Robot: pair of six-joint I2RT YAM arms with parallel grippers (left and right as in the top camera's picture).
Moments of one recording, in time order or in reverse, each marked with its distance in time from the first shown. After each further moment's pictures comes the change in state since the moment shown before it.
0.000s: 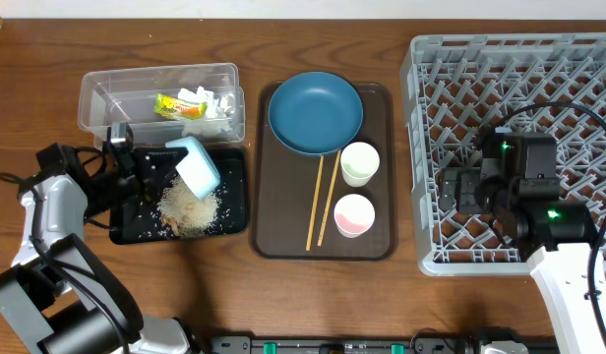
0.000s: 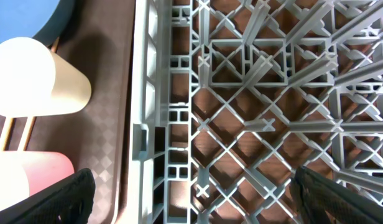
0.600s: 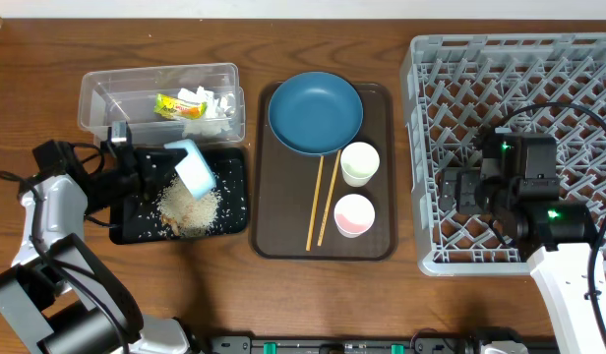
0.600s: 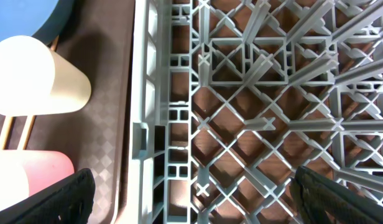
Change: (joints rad) left arm 0.000 0.000 -0.001 0.064 -0.089 -0.087; right arm 0.000 0.000 0.000 -0.005 0.000 0.000
